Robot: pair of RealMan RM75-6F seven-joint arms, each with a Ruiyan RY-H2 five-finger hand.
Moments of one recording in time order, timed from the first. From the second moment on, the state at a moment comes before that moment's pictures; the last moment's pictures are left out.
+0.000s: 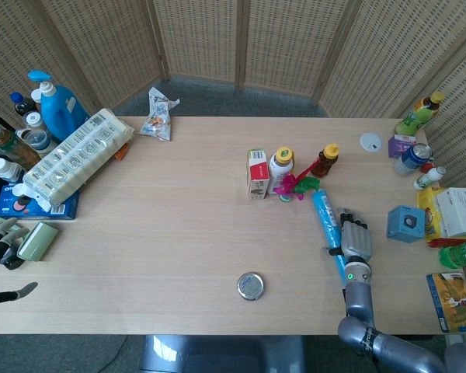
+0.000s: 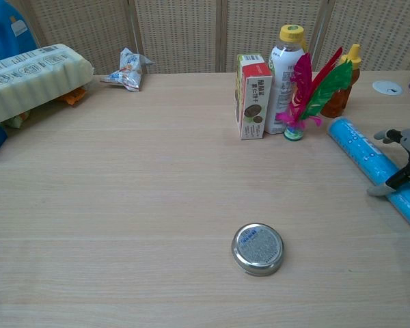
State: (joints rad) left arm -0.06 -0.85 0.01 -1.90 1.51 1.43 -0.07; right arm 0.48 -1.76 0.29 -1.20 -0.76 1.08 -0.38
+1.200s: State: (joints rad) left arm -0.06 -0.85 0.02 -1.90 1.54 1.45 -0.07; right arm 0.39 -1.55 0.31 -1.54 -0.80 1.29 -0.45
